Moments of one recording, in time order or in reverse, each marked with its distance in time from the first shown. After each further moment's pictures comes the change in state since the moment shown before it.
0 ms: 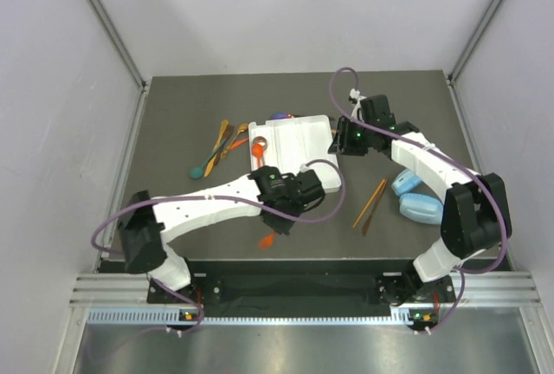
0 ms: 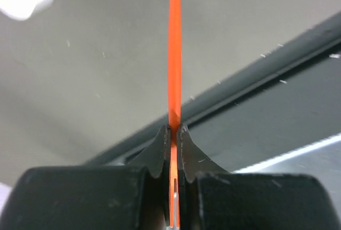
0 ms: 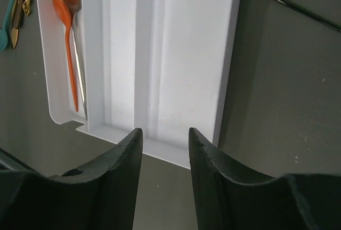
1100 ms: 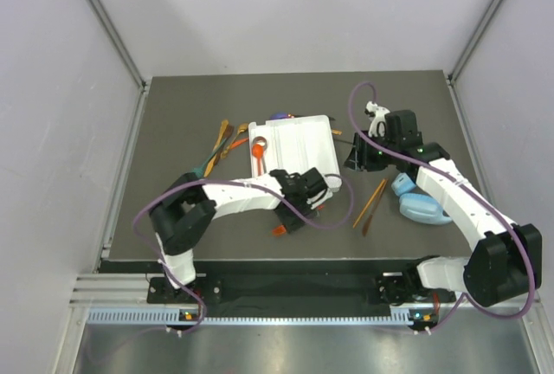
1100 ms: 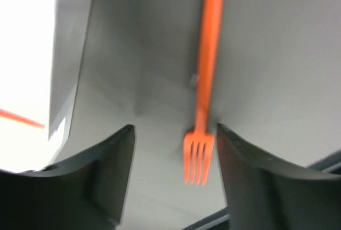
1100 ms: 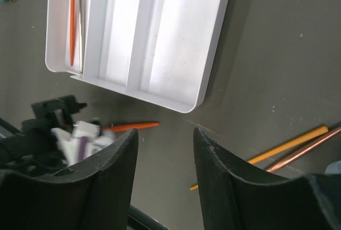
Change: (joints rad) left arm 0.119 0.304 -0.084 0.400 0.032 0.506; right arm -0.061 -0.314 -0.183 -0.092 -0.060 -0.143
